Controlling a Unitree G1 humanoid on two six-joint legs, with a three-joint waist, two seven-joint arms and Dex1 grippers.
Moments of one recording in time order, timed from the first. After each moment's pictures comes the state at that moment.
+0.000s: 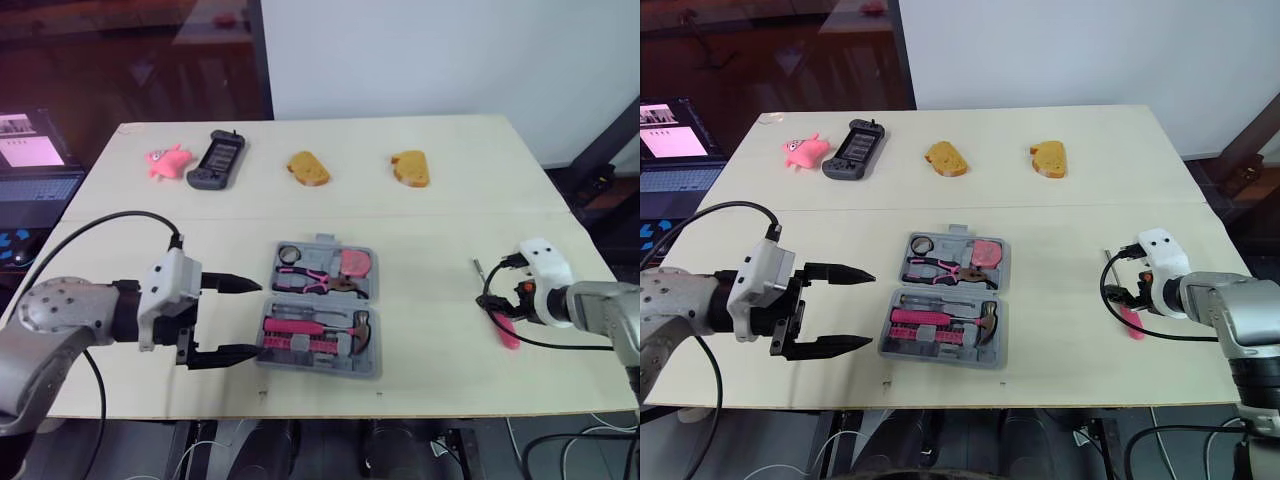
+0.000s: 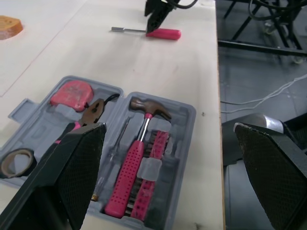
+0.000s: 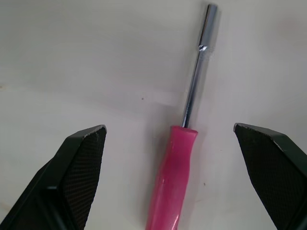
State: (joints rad) left arm -0.01 0.93 0.24 -0.62 -0.69 0.55 -1.15; right arm -0.35 -0.94 -0.05 0.00 0.39 1.18 0.54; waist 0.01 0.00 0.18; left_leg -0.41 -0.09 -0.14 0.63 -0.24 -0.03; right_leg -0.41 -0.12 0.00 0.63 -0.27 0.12
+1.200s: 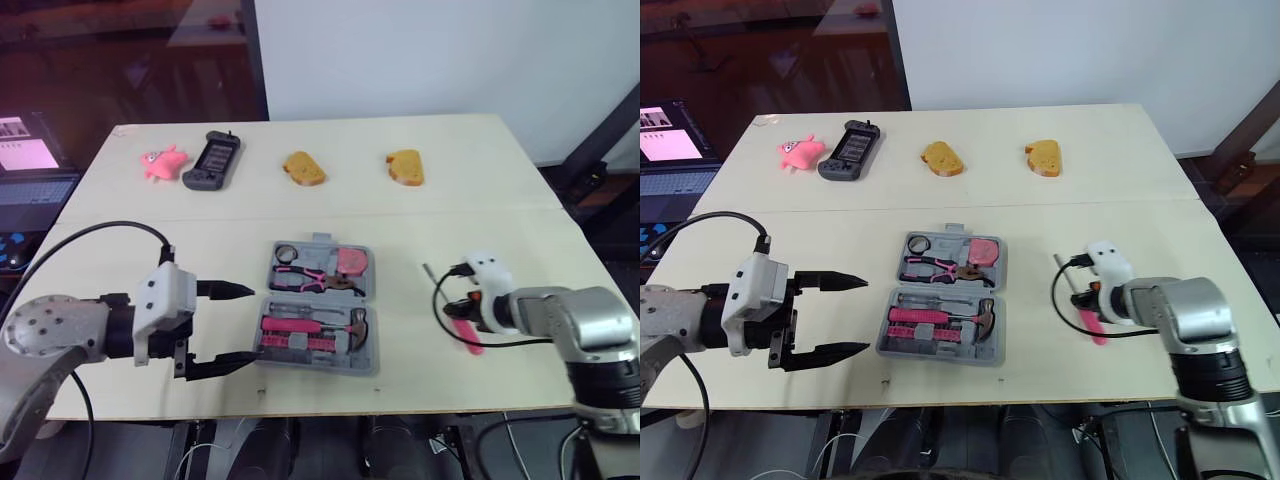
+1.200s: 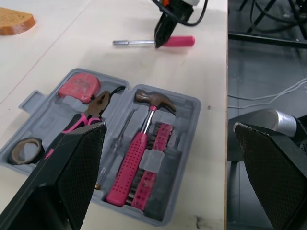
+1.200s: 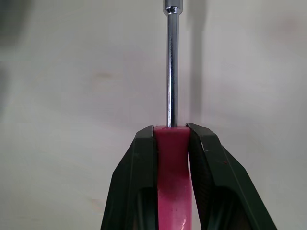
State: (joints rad) left arm 0.06 0.94 0.29 -0.66 -0.67 0.53 -1.11; right arm -0.37 -0.62 -0.09 -0.26 0.37 1.52 0.41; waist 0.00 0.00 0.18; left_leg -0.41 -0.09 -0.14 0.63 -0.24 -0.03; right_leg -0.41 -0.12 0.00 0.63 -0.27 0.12
